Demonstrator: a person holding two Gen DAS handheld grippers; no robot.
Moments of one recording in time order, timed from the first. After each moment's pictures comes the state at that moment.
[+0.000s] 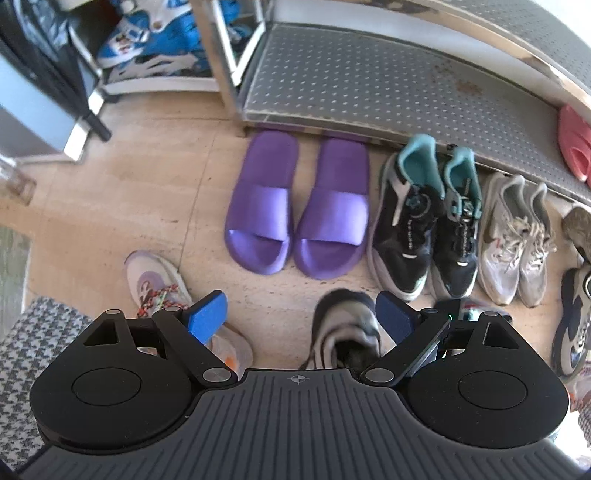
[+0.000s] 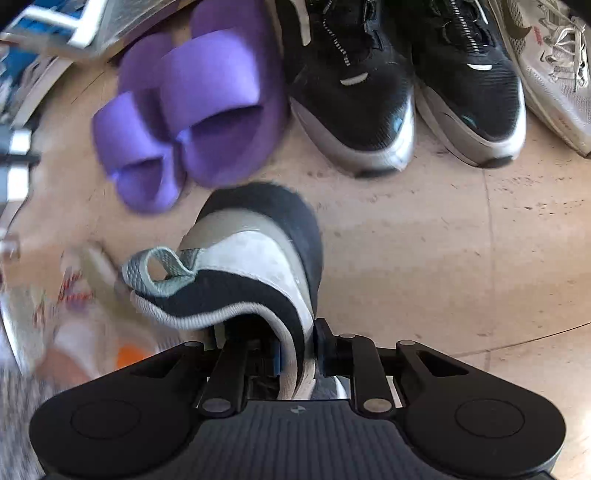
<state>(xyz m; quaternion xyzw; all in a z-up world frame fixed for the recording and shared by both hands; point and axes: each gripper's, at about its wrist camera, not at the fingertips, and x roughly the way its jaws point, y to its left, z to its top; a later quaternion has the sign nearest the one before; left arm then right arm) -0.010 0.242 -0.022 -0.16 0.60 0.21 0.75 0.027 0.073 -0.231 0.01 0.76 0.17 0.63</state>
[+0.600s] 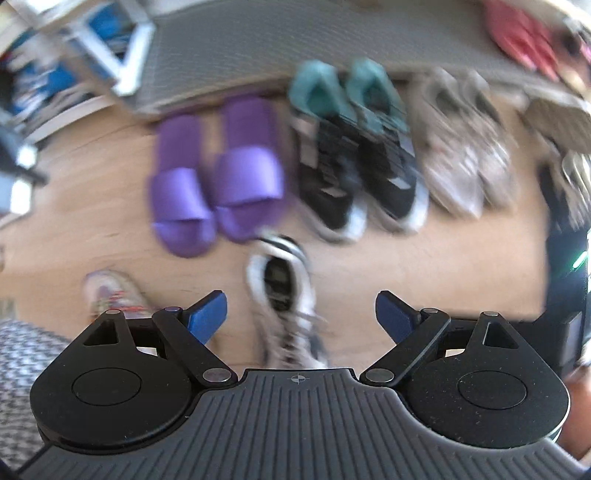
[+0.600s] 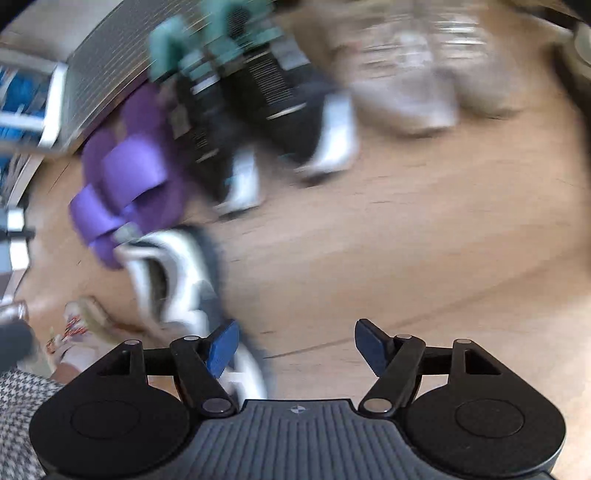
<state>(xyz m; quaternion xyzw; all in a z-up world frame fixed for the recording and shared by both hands) -0.001 0.097 -0.067 -0.03 0.68 0.04 0.73 0.040 -0.099 -0.168 0.10 0.73 0.09 0.67</state>
